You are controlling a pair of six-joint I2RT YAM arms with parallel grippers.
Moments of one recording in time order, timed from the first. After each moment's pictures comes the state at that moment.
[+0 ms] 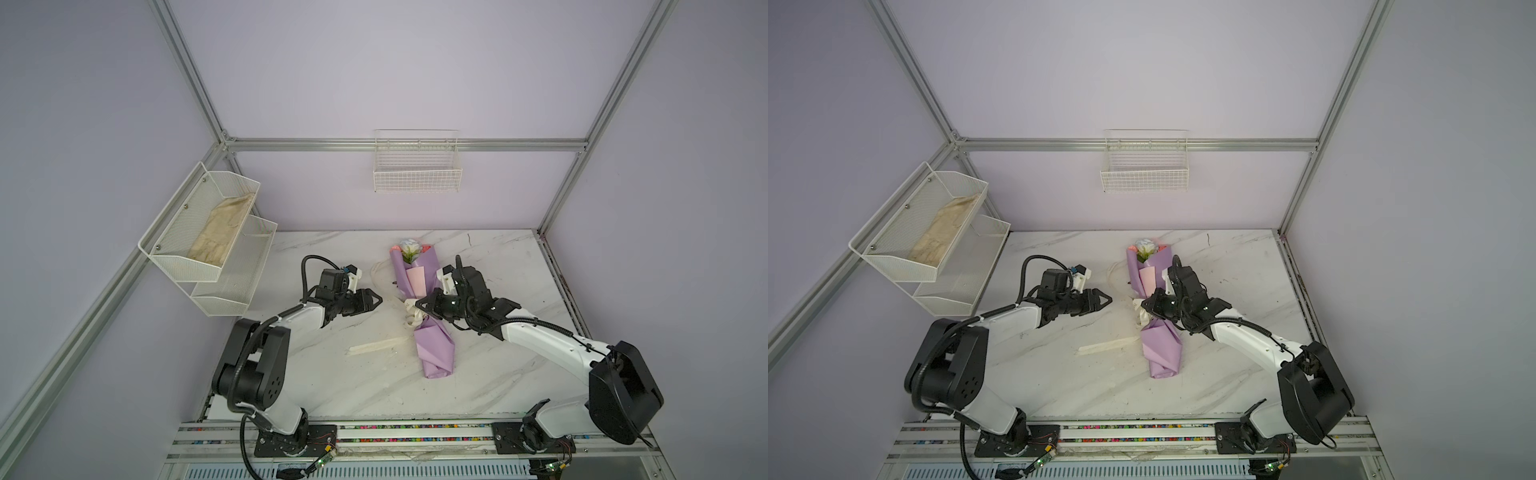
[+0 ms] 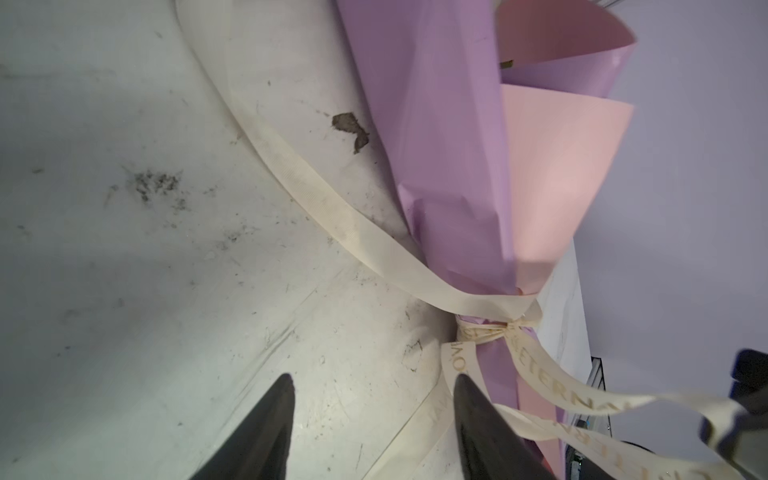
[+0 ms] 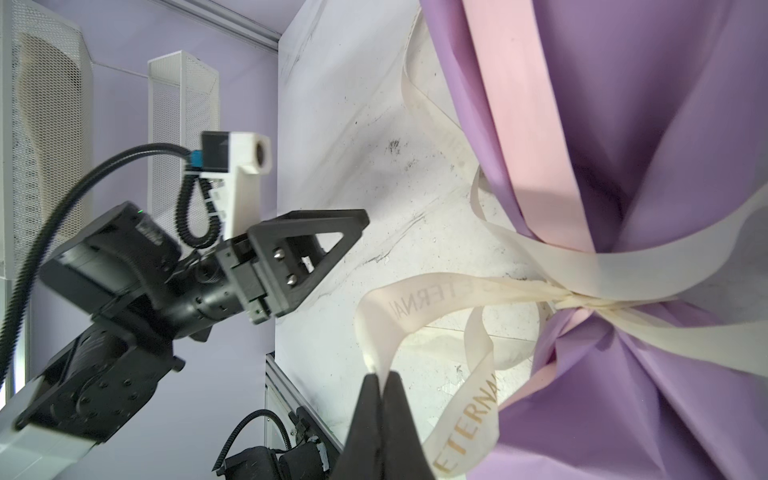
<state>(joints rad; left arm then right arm) -0.24 1.67 0.88 -0.02 0.55 -0.53 0.63 1.42 0.92 -0.12 -0.37 0.97</state>
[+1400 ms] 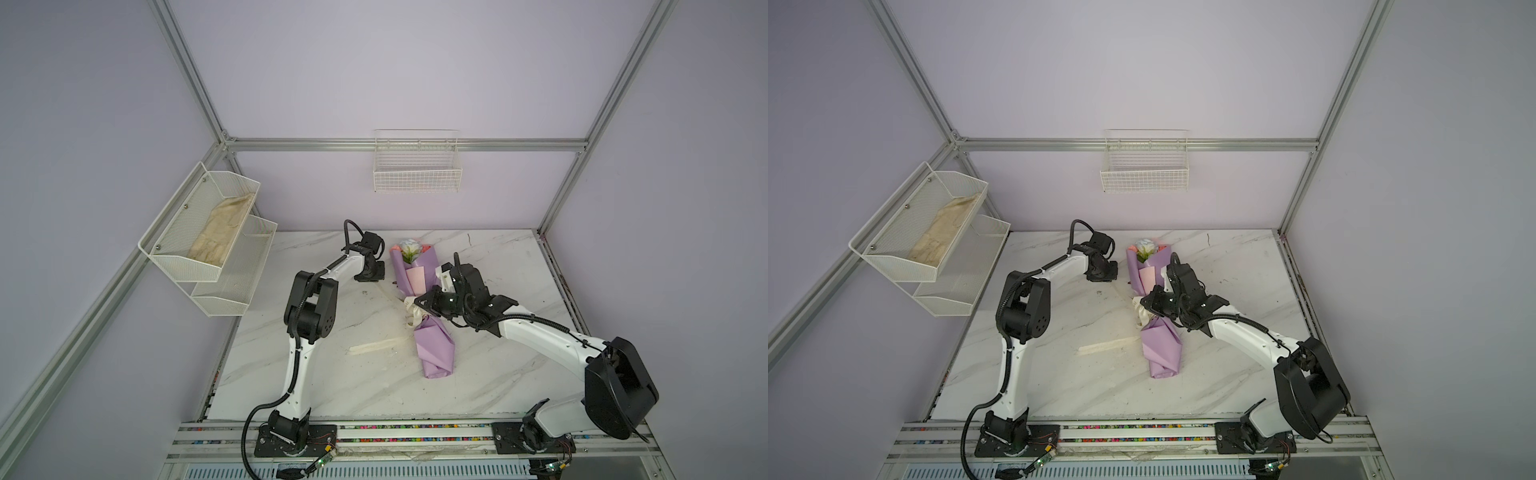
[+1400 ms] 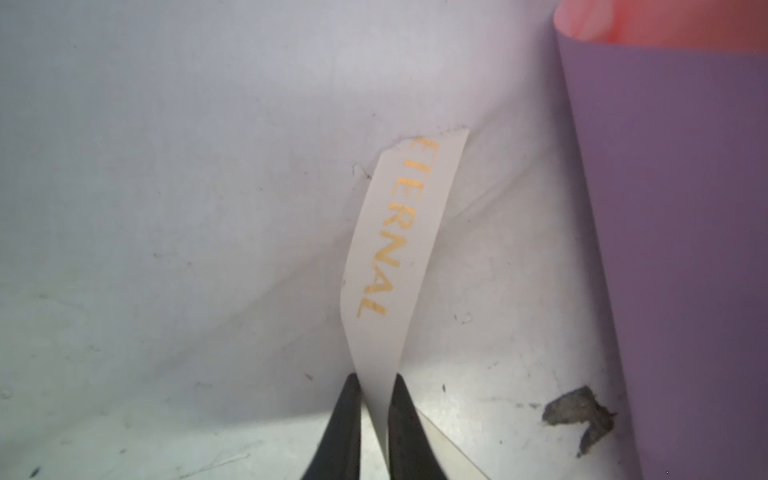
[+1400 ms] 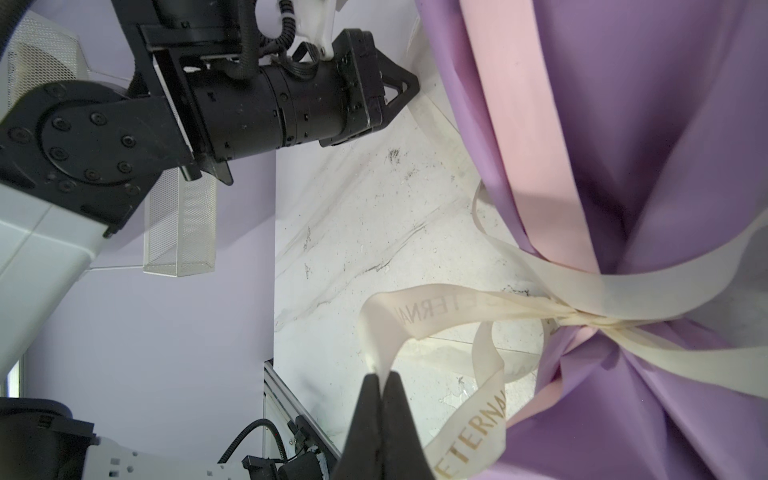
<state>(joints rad) -0.34 2.32 1.87 -0.69 -0.04 -0.31 0.63 1.45 0.96 -0.13 -0.36 0.97</state>
